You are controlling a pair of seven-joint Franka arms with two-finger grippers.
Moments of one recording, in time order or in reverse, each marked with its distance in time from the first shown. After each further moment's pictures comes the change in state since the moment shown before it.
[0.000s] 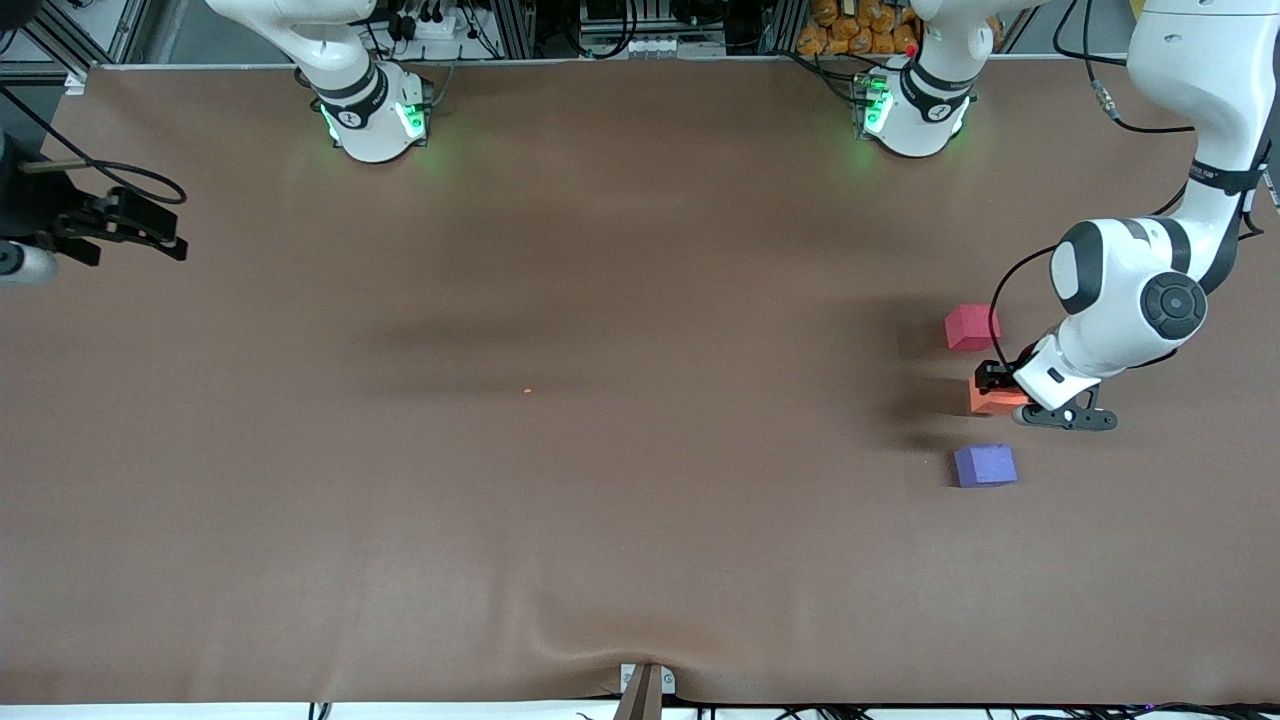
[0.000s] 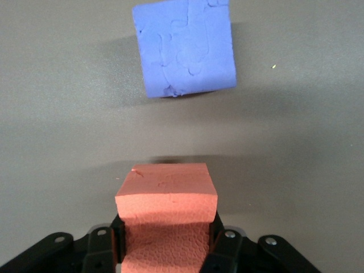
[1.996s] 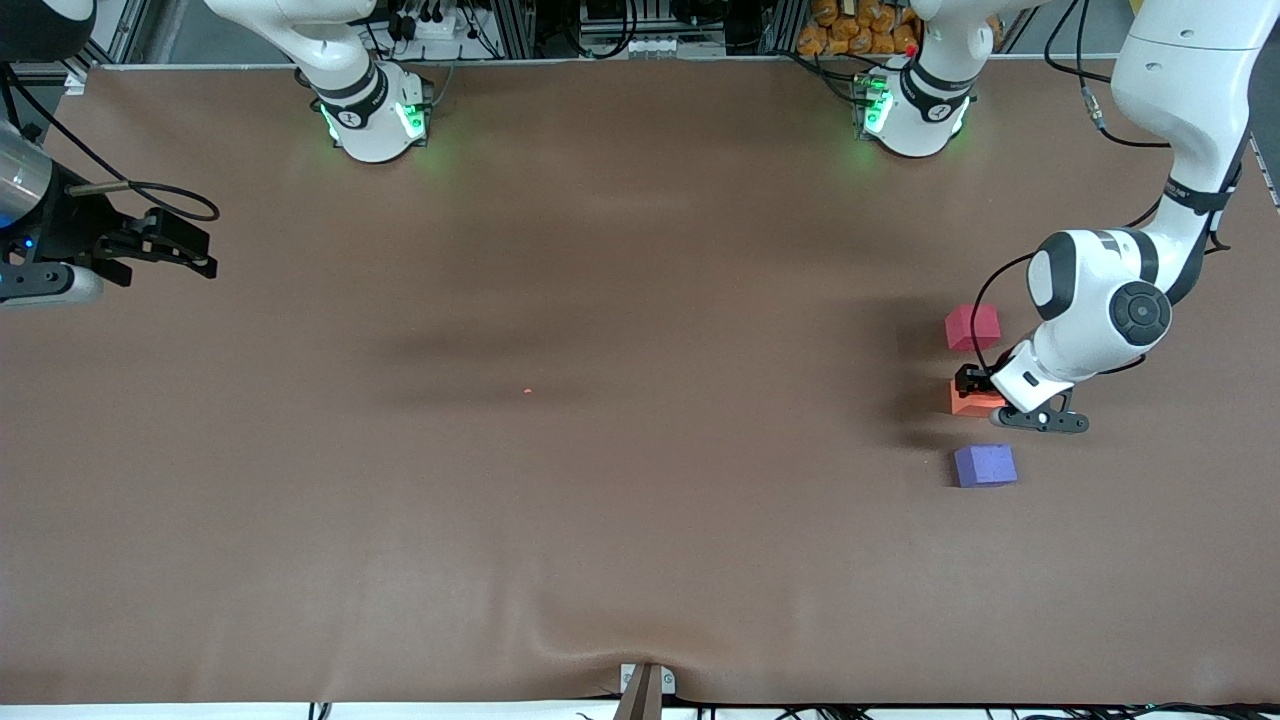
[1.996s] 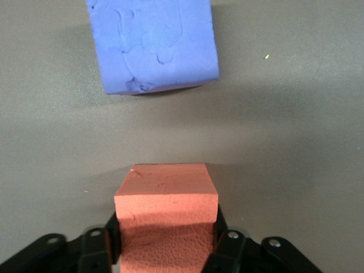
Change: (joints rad) left arm -0.001 0.059 -0.016 -0.016 0.000 0.074 -0.006; right arm 0.018 0.005 0.003 -0.040 0.000 0.063 0.000
